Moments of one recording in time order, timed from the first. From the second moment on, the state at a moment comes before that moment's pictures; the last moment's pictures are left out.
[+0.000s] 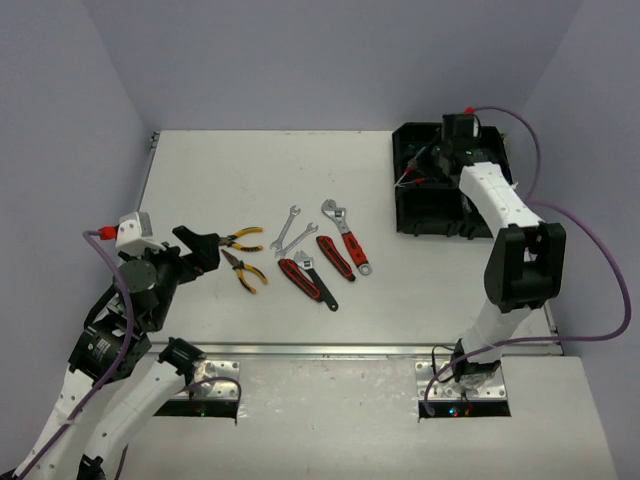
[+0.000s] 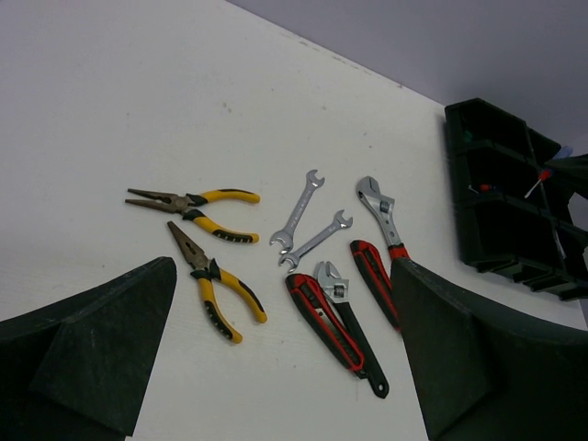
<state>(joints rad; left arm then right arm) -0.45 0.39 0.82 -0.70 -0.45 -0.57 0.07 1.79 1.46 -0.37 -0.01 0.79</state>
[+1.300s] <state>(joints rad) -0.45 0.58 0.82 -0.70 -0.47 -0.59 0.33 1.82 1.62 -0.43 -0.04 0.55</state>
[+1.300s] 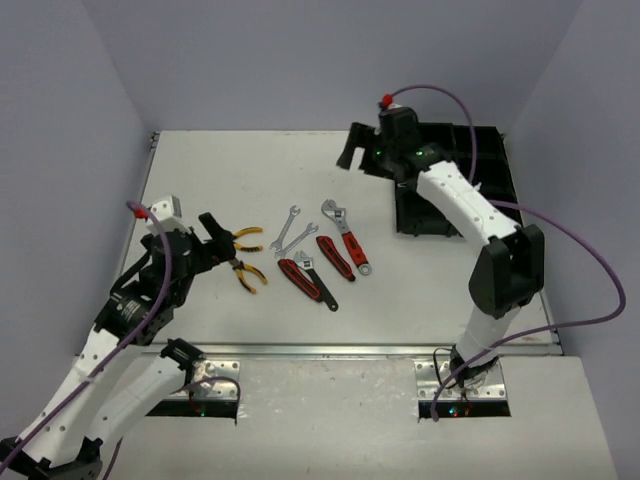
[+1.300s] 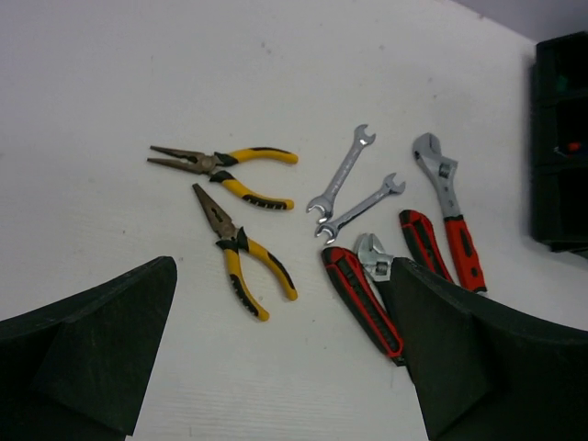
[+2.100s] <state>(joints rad) -0.36 1.77 1.33 -0.88 -0.56 -1.28 0.43 0.97 0.71 -0.49 -0.10 0.41</state>
